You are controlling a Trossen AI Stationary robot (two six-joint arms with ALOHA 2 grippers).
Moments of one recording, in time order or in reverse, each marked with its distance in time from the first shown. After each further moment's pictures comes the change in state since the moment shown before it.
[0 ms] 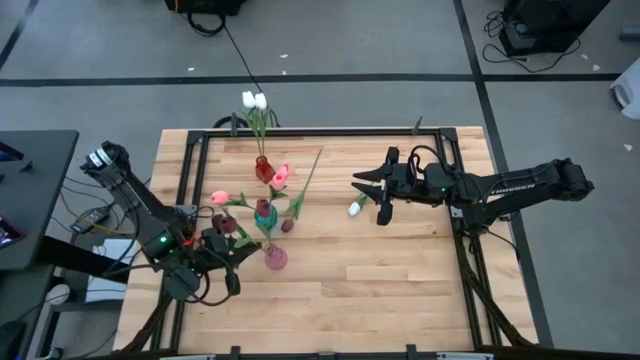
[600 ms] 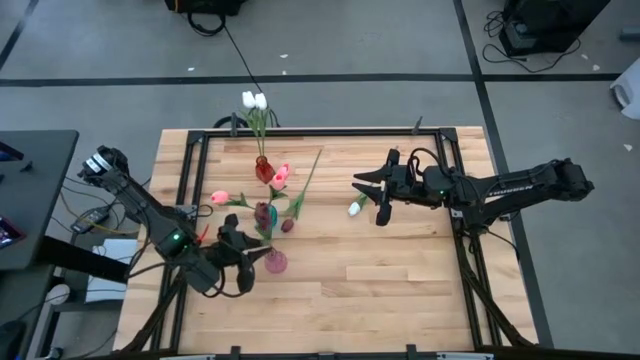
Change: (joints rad) left arm 0.126 0.050 0.000 0.003 0.185 -0.030; right arm 0.000 0.001 -0.055 0.054 0.030 0.011
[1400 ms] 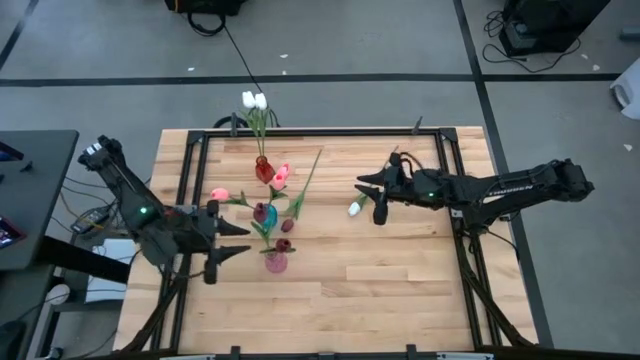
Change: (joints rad) left arm -0.075 -0.311 0.000 -0.089 0.080 0.173; right arm -0.018 0.000 0.000 -0.237 0.087 0.088
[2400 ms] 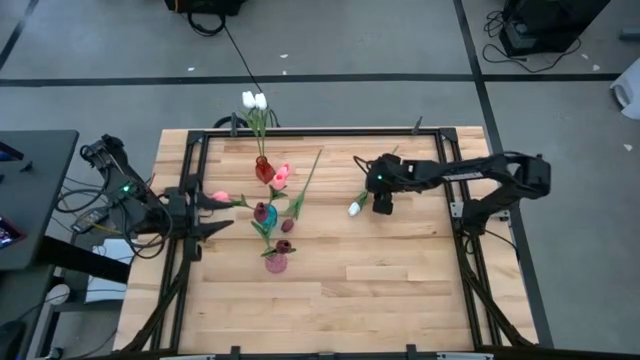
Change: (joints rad) left arm -0.012 -0.220 0.000 0.063 -0.086 0.360; right arm -0.358 0.404 0.040 -0.490 -0.153 -0.332
